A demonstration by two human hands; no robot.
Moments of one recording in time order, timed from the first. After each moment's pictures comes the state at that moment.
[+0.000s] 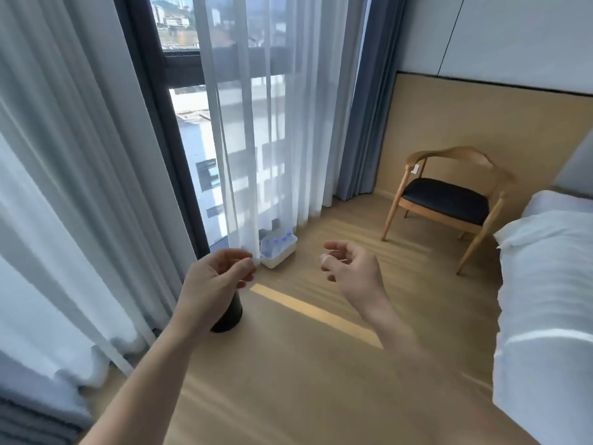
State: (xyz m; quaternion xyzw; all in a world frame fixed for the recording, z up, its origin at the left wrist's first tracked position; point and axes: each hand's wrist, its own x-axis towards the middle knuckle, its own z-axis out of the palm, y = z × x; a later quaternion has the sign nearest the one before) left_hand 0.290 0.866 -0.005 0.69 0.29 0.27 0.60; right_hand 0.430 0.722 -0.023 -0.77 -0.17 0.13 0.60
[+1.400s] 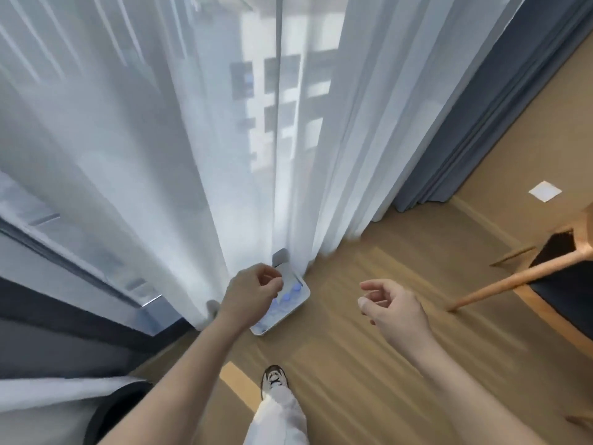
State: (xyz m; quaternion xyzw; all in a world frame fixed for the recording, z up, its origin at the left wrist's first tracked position) left_hand 1.029 1.364 -0.233 0.72 0.44 0.06 0.53; right_hand 1.162 1.190 -0.204 -0.86 -0.15 0.29 0.40
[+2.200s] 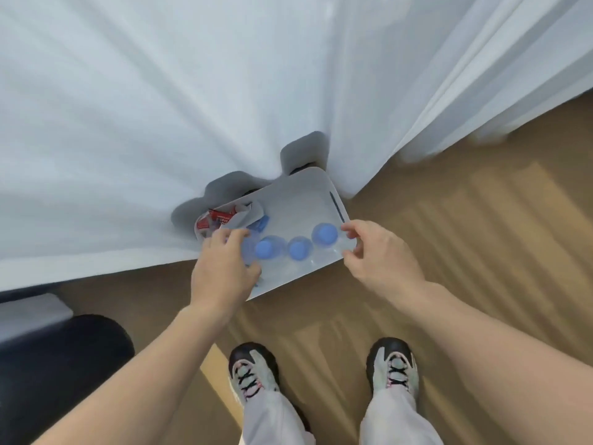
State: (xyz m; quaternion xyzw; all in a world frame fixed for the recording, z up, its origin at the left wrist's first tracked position) left_hand 1.162 1.450 -0.759 0.76 0.58 -0.14 0.26; right_hand 1.357 1.362 -0.744 -0.81 -0.42 0.41 0.10
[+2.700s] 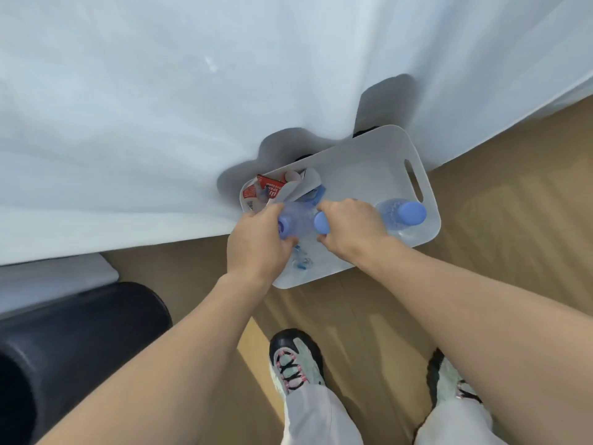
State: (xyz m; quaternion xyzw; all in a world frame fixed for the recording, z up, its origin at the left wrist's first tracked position) left_hand 1.124 1.470 -0.818 0.74 0.62 -0.09 0.26; right_hand 1.259 1.441 -0.842 -0.72 -0.59 0.36 -0.05
